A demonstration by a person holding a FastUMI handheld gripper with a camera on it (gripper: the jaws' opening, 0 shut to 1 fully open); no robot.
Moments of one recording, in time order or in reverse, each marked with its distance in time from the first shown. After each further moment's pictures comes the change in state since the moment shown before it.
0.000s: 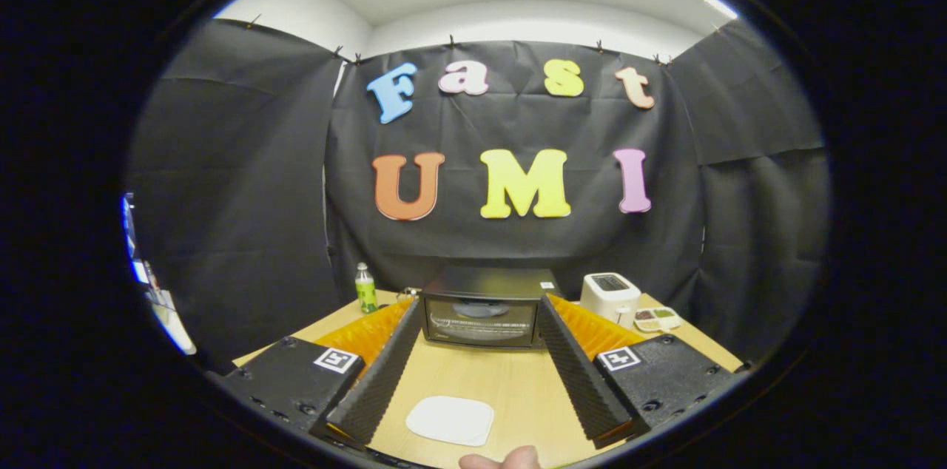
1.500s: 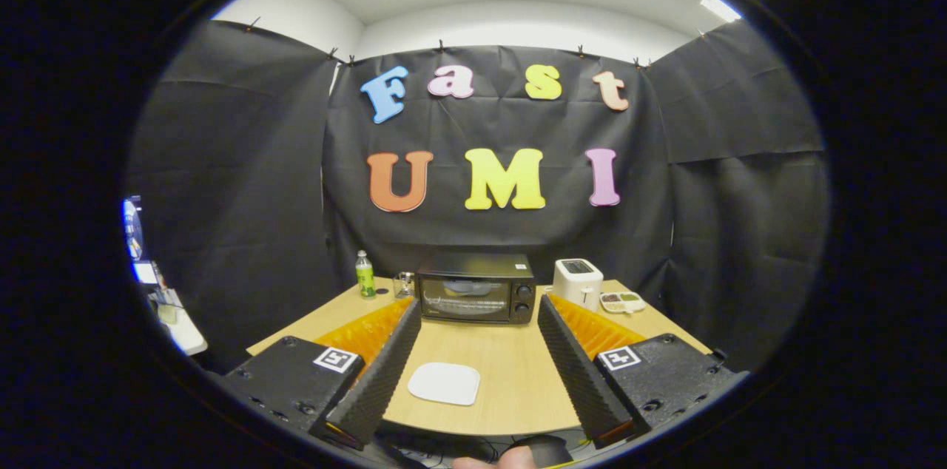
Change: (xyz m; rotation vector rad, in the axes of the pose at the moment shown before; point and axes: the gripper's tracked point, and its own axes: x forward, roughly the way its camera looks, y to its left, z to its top) arm -0.107 -0.012 -0.007 -0.006 0.056 -0.087
